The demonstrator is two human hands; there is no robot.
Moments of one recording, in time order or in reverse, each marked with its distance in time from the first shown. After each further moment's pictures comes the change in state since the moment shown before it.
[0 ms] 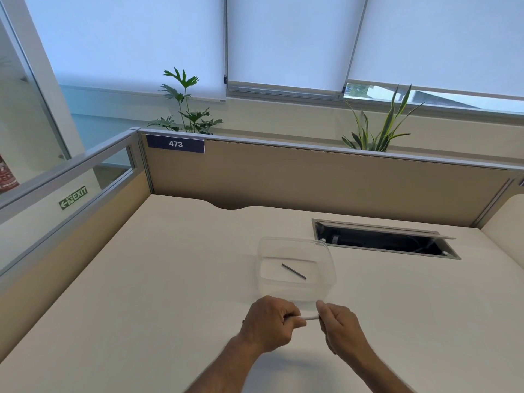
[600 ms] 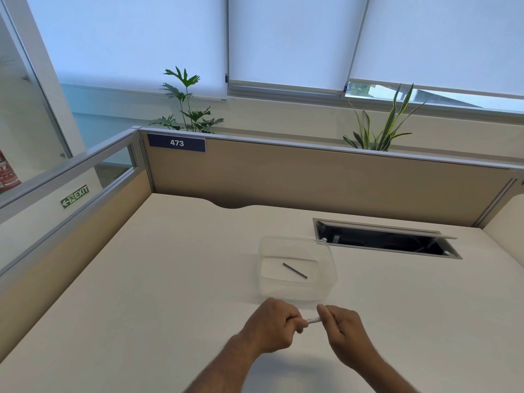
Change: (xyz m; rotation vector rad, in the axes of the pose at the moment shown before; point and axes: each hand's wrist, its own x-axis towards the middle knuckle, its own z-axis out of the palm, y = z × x) left_hand 0.000 -0.001 0.001 -0.076 -0.117 0.005; right_hand -0.005 0.005 -0.004 -0.247 0.095 -0.345
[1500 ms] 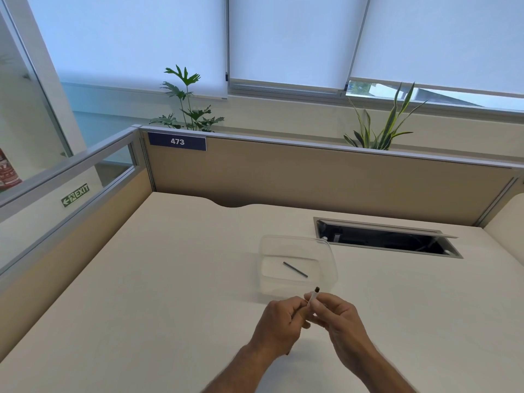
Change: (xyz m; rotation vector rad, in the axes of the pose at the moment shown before) left_hand -0.003 0.010 0.020 -0.275 0.177 -0.070; right_hand 0.006 -0.012 0.004 0.814 -0.145 0.284
